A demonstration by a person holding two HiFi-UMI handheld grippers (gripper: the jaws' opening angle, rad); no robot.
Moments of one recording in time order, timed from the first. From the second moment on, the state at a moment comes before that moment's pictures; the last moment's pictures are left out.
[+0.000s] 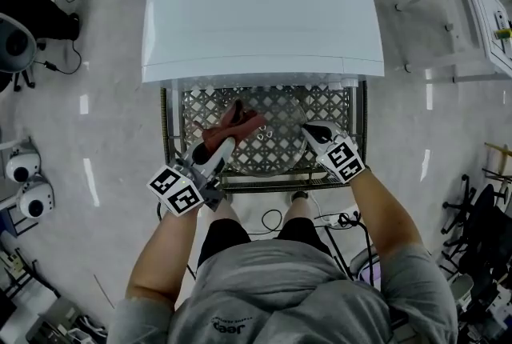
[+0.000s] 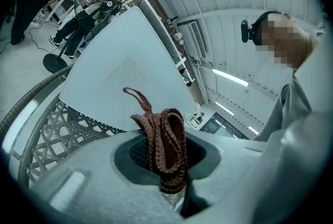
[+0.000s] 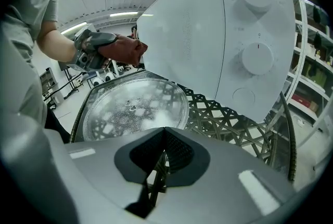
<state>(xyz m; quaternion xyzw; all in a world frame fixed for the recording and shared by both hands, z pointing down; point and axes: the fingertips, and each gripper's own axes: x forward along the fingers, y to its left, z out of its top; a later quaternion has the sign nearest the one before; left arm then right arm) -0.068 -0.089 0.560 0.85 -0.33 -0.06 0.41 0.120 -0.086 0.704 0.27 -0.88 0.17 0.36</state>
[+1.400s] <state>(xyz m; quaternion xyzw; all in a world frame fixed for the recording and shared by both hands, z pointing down) 0.091 -0.156 0.685 0.90 -0.20 0.39 0.01 0.116 -0.088 0.703 0.27 -0.89 0.10 0.35</state>
